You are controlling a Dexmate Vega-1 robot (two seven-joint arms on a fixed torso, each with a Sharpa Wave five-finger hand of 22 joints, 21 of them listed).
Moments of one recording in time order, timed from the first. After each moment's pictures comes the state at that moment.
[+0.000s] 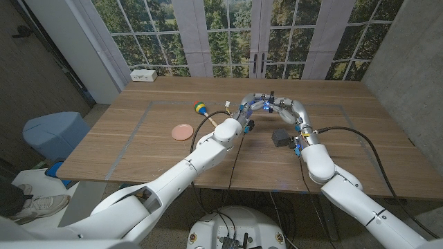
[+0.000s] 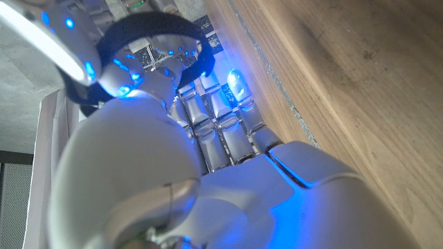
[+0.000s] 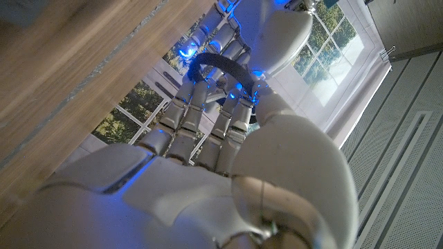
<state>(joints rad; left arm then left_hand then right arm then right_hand) 0.67 0.17 0.74 -1.37 -0.32 -0.07 0.21 1.13 0.04 0.39 -0.18 0.24 1.14 0.02 0.25 0.28 1.17 -0.11 0.31 0.40 0.94 -0.14 0.36 0.64 0.33 -0.04 1.42 0.19 -1.20 -0.61 -0.36 -1.86 0.06 0.18 -0.44 1.06 0.10 0.43 -0.15 0.20 1.05 -0.05 0.39 0.38 0.62 -0.21 0.66 0.78 0.45 -0.05 0.56 0.92 0.35 -0.04 0.72 0.19</state>
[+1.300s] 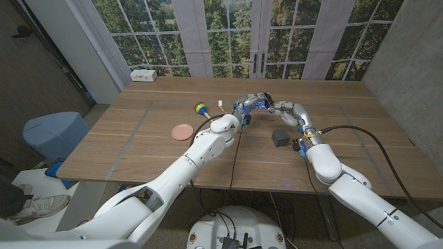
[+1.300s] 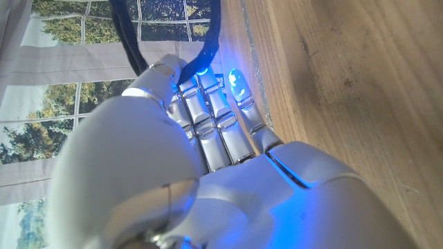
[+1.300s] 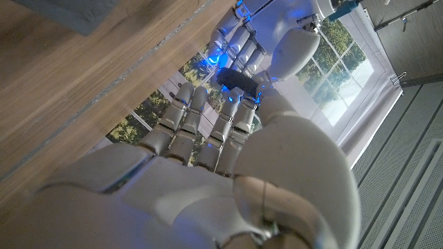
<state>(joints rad) 0.68 0.13 0.63 -1.42 -0.62 0.13 0.22 1.11 0.03 0.40 -0.18 0.24 1.14 0.05 0.28 0.36 1.19 -0.09 0.31 0.40 0.95 -0.14 0.34 0.65 0.33 -0.04 1.45 0.19 -1.22 -0.68 -0.34 -1.93 0.08 0.08 -0.40 1.04 0.09 0.41 -0.15 0.21 1.05 -0.10 0.40 0.40 0.54 -0.21 0.63 0.76 0.40 -0.04 0.50 0.92 0.33 -0.04 0.73 0.19</state>
